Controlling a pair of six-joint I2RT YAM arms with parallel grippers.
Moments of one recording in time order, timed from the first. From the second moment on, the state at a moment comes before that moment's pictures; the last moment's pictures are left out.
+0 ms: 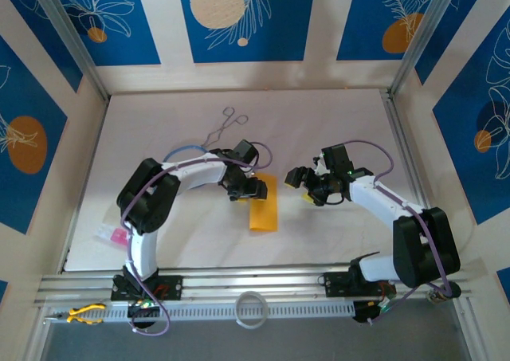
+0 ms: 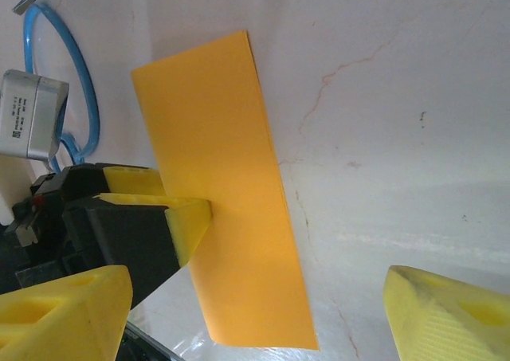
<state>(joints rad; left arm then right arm) -0.71 1.96 1.30 -0.63 0.32 -0.60 0.29 1.34 0.73 -0.42 -0.52 0.79</state>
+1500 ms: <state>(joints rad) -0.71 1.97 1.32 -0.65 0.30 -0.59 0.35 1.48 0.73 -0.36 -0.52 0.80</state>
